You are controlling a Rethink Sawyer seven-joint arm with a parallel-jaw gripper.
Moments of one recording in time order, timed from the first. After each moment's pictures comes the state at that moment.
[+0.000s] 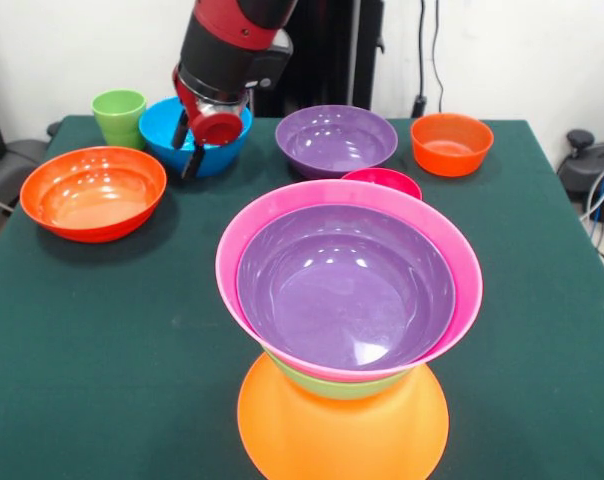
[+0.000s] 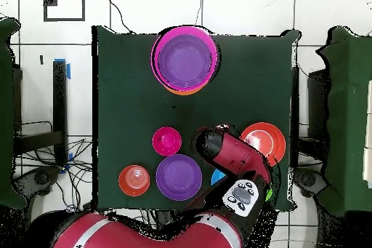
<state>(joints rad) -0.03 -0.39 -0.53 1.72 0.28 0.30 2.42</state>
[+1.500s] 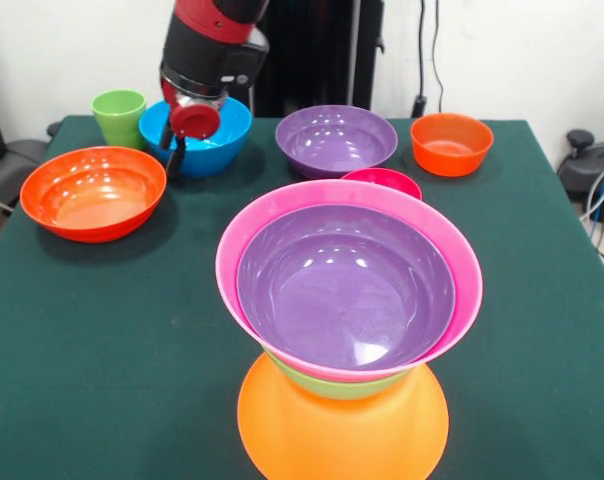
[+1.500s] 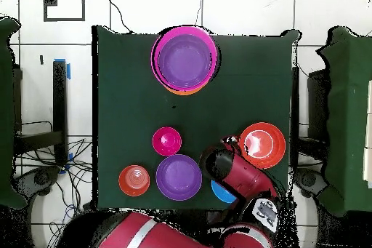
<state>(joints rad) -0.16 -0.44 -0.42 1.89 0.27 0.04 2.42</state>
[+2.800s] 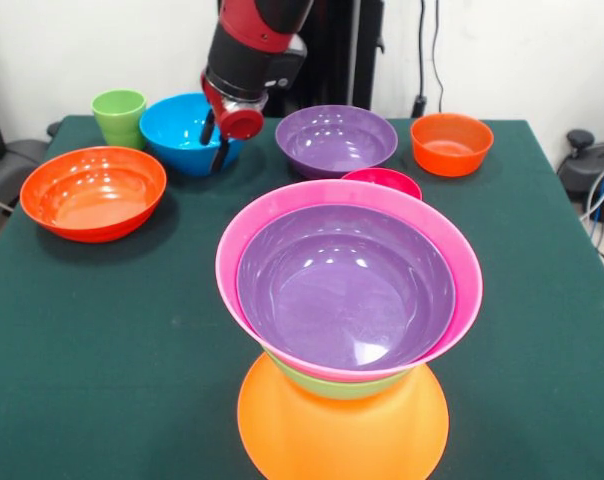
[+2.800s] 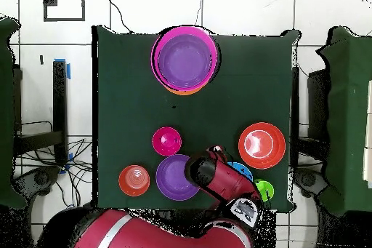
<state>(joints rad) -0.09 -0.41 -0.42 1.95 0.27 0.04 2.42</state>
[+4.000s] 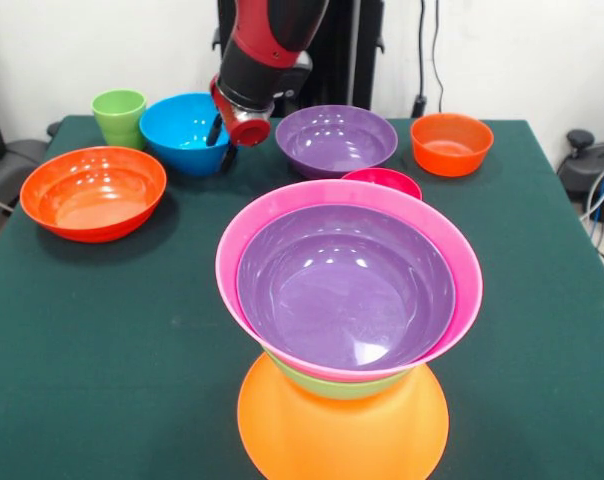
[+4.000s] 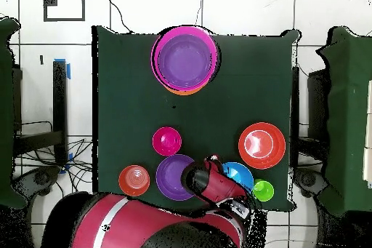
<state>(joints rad) -0.07 -0.31 -0.42 2.00 0.28 -0.07 2.42</state>
